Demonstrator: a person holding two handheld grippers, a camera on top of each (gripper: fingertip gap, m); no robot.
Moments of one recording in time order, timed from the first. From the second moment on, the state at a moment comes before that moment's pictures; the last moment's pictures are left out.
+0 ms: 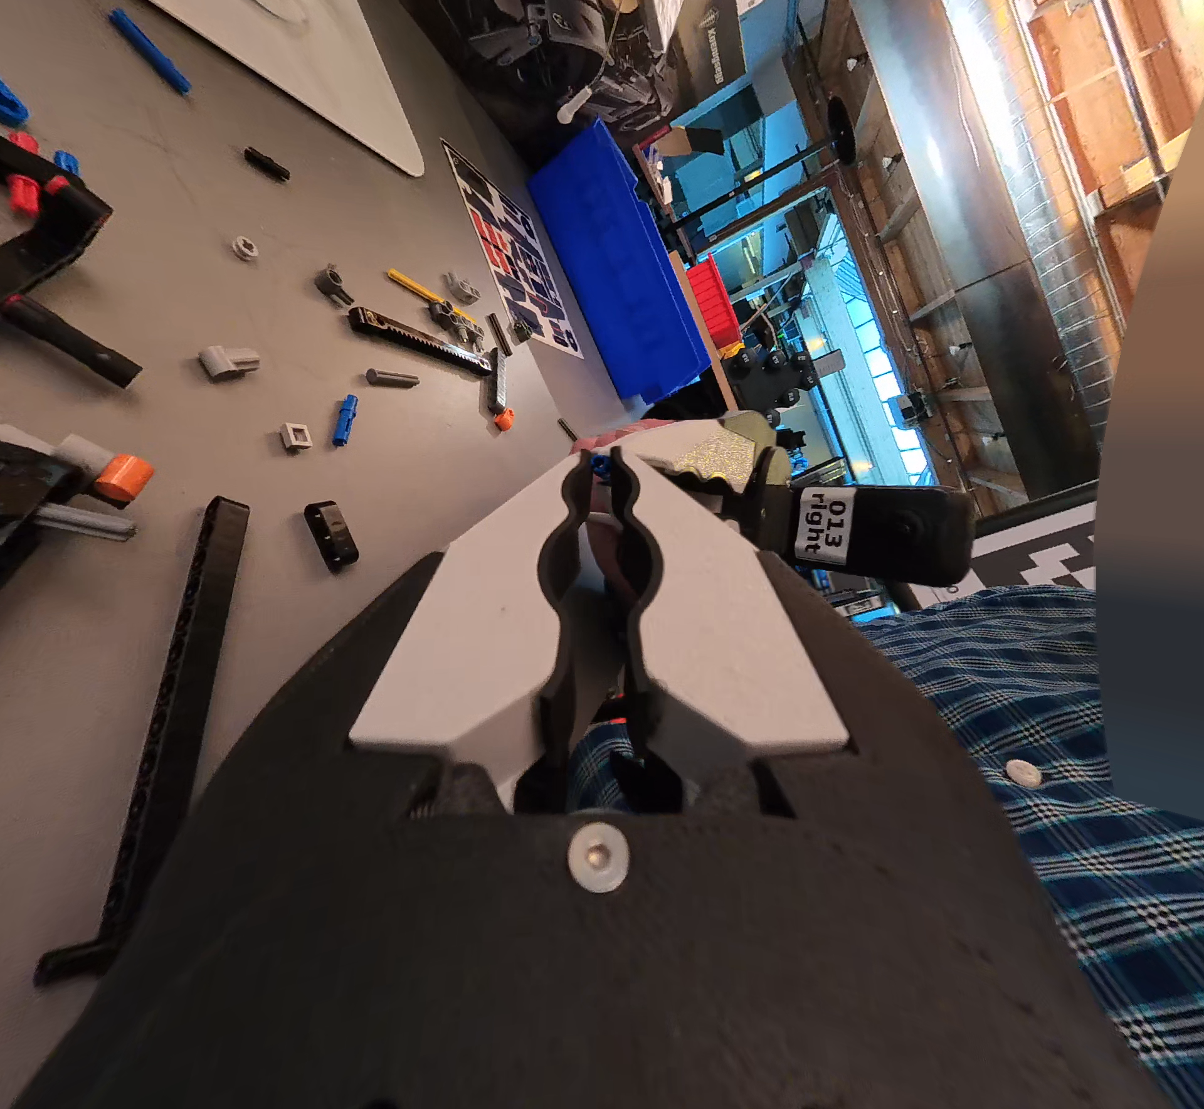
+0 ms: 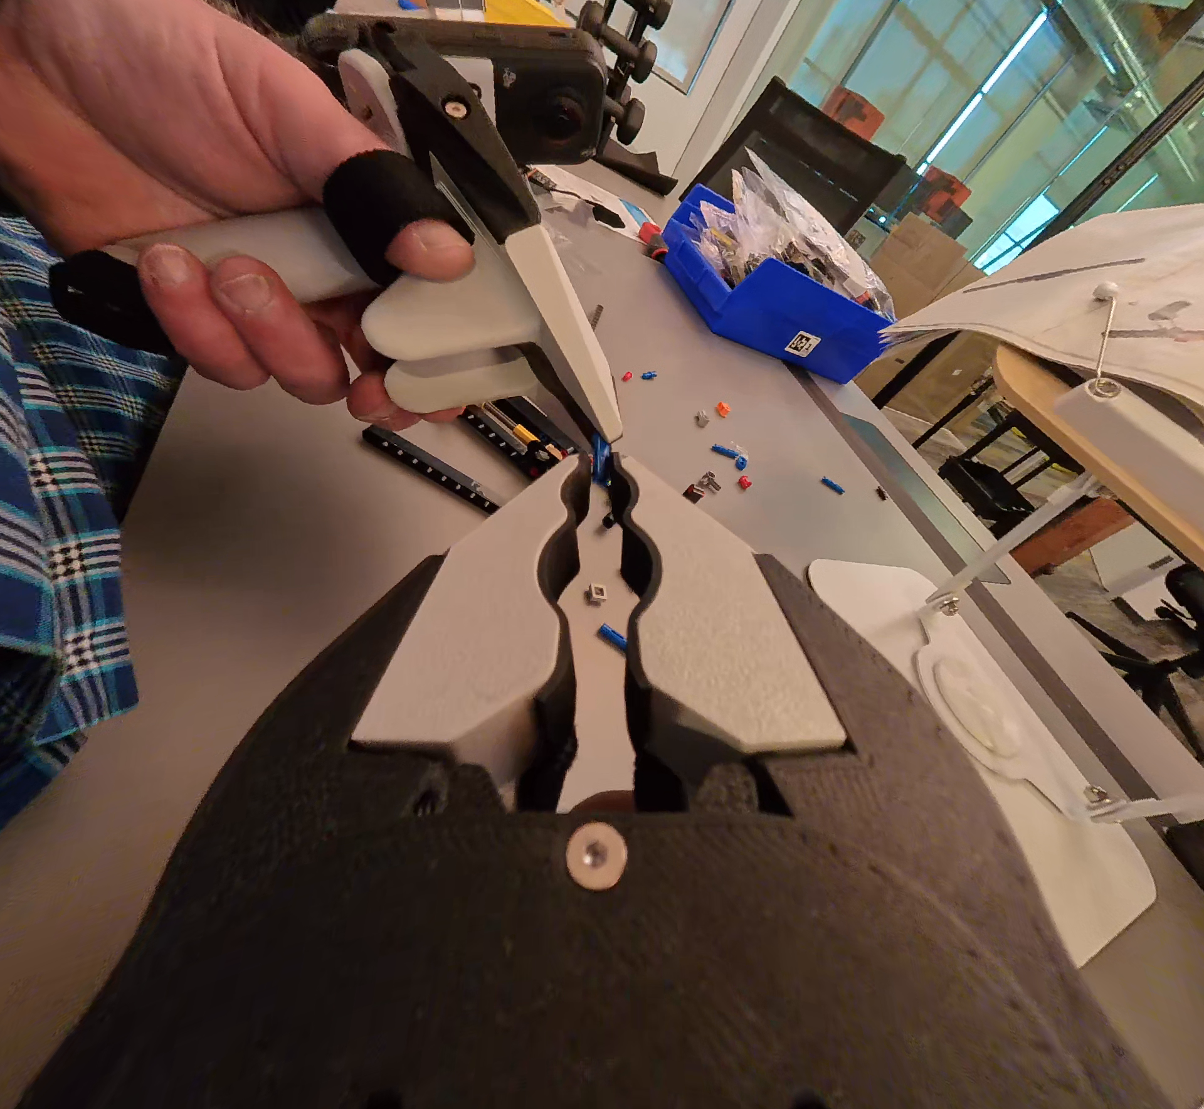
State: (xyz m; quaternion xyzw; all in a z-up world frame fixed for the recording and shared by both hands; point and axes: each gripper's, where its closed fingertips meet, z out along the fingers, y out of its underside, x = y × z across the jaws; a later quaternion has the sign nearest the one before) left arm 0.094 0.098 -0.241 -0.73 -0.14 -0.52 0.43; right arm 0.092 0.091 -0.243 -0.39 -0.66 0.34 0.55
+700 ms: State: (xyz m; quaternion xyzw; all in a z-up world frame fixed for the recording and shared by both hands) left arm -0.044 0.035 -0.293 -0.92 0.20 0.02 0.33; right arm 0.069 0.078 -0.283 -0.47 -0.70 0.36 0.41
